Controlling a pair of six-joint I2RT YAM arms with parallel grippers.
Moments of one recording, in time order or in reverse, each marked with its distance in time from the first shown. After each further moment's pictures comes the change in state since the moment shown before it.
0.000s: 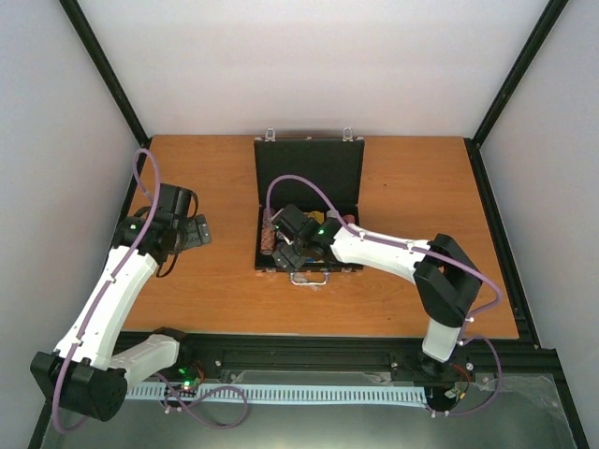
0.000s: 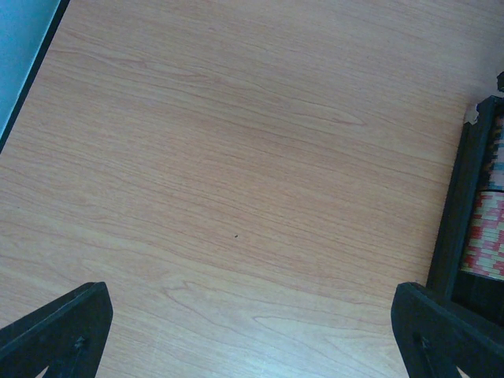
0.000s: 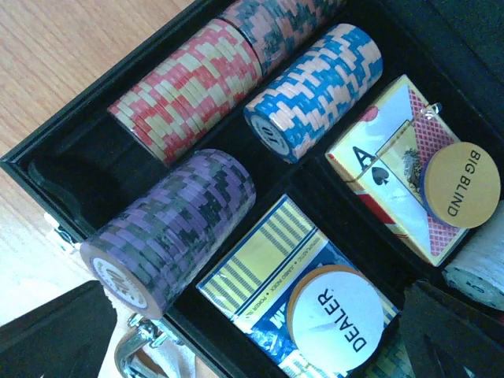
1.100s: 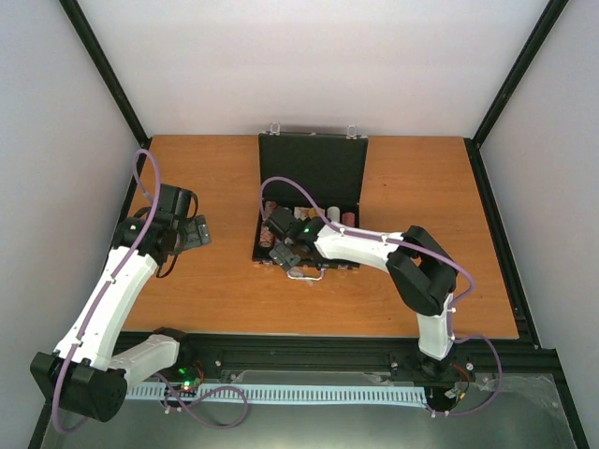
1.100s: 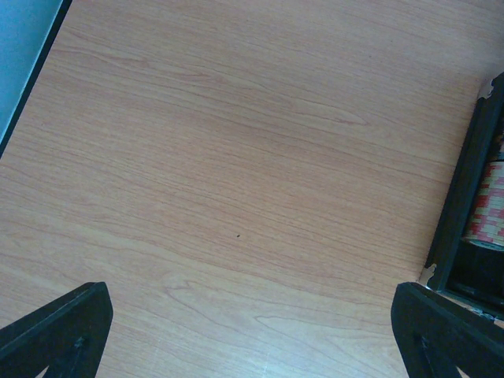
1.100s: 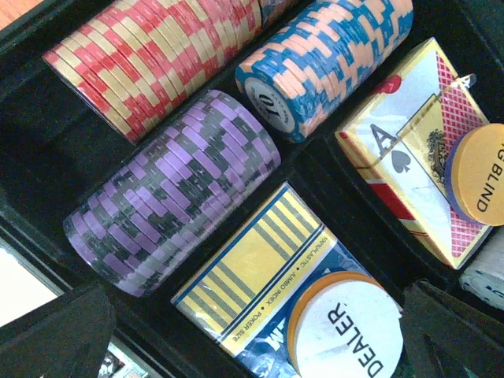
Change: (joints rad) left arm 0.000 -0.005 -0.004 0.000 -0.005 0.000; right arm -0.006 0.161 0.082 -0.011 0.094 0.027
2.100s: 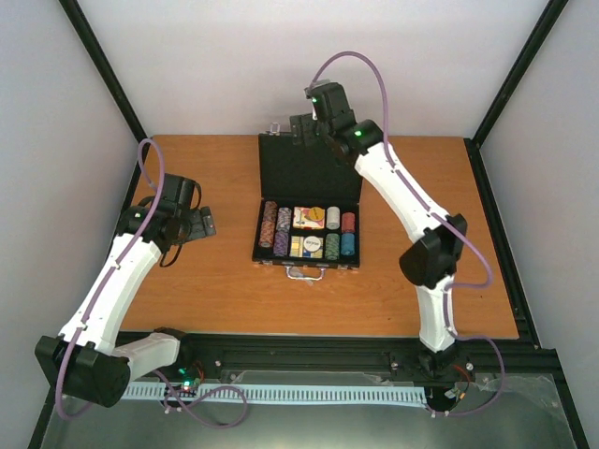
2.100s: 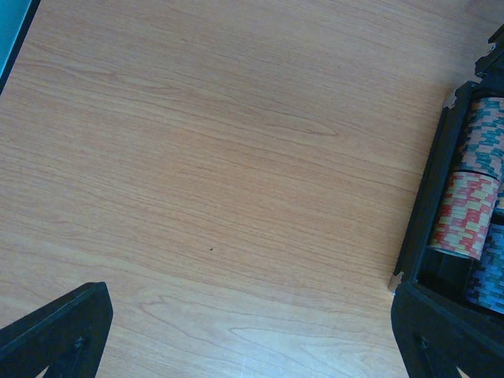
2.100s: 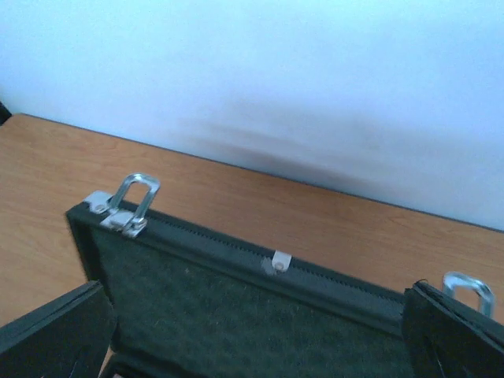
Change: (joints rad) left arm 0.000 0.082 0.066 0.021 0.046 0.011; right arm -0.357 0.086 0.826 -0.149 -0.077 0.075
